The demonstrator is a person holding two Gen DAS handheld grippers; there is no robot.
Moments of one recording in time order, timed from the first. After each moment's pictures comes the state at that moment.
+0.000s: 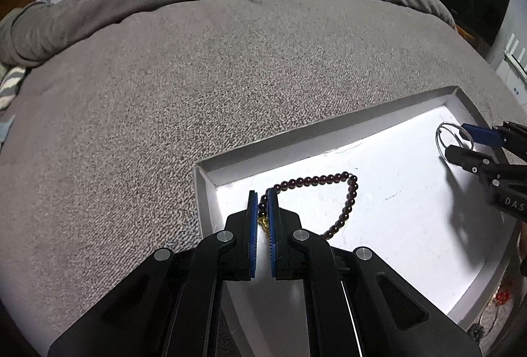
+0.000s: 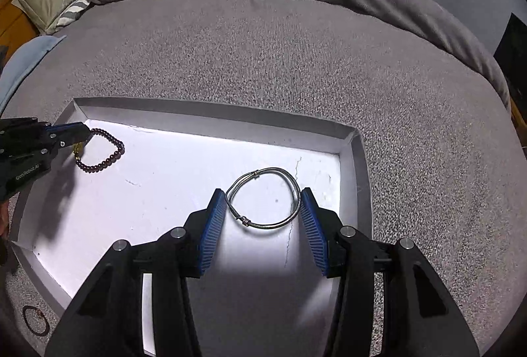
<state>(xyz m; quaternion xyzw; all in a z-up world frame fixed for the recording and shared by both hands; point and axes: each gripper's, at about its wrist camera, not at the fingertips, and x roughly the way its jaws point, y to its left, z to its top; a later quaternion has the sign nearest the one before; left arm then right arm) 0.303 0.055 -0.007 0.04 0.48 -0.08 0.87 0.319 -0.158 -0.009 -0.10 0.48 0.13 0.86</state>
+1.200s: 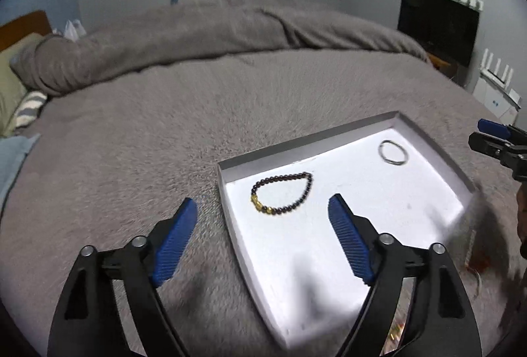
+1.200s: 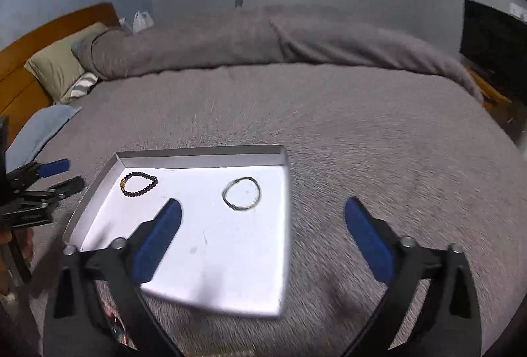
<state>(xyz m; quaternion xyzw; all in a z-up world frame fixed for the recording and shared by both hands) 0.196 0.060 0.055 0.04 0.36 -0.09 0.93 0.223 -0.235 0.062 0.00 0.35 0.12 0.93</state>
